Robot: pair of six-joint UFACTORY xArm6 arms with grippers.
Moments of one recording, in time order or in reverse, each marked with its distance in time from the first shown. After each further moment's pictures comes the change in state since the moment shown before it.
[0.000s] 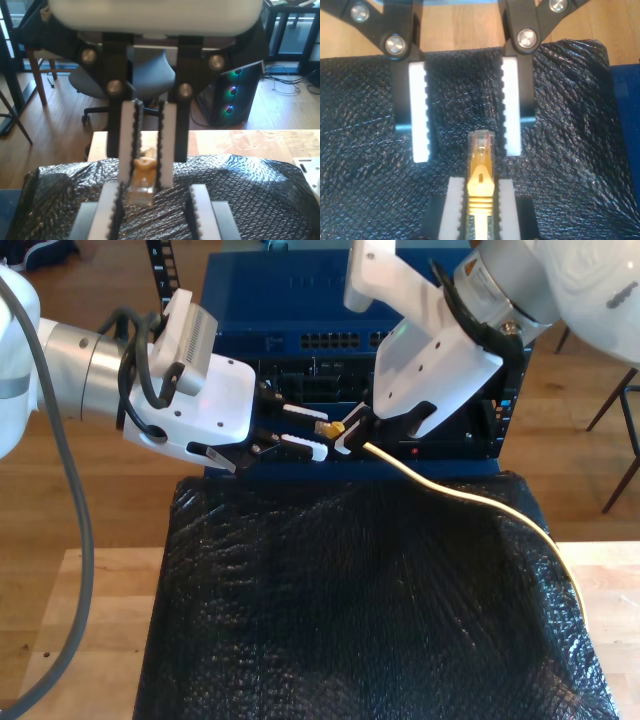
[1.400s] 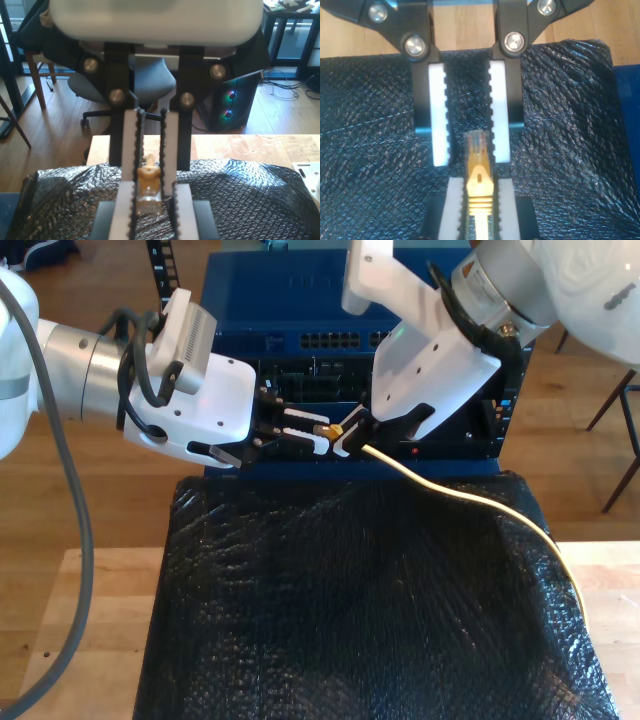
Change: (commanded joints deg) left arm 0.0 0.0 0.6 -0.5 0.4 -0.1; right arm 0.2 0.0 0.1 0.1 -0.1 -0.1
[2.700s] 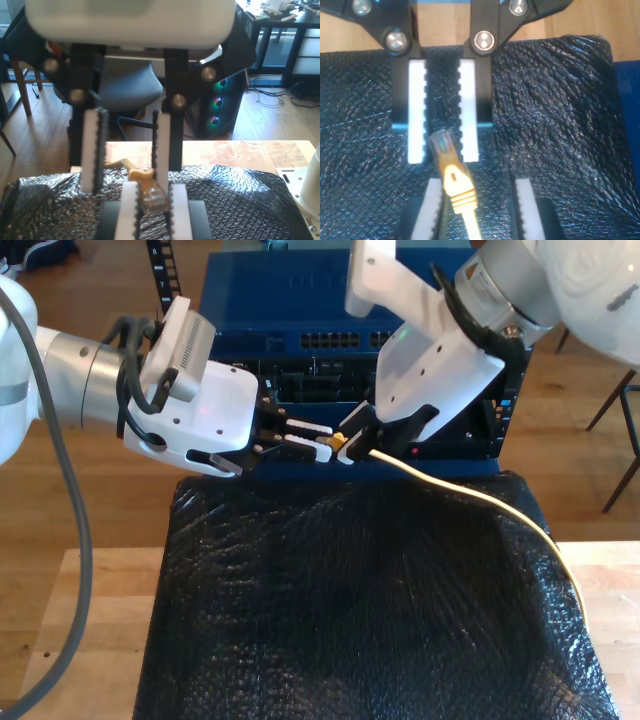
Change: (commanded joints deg) left arm 0.0 -0.2 0.8 0.0 2.4 0.0; right arm -0.6 -0.2 0.2 -0.1 0.0 -0.4
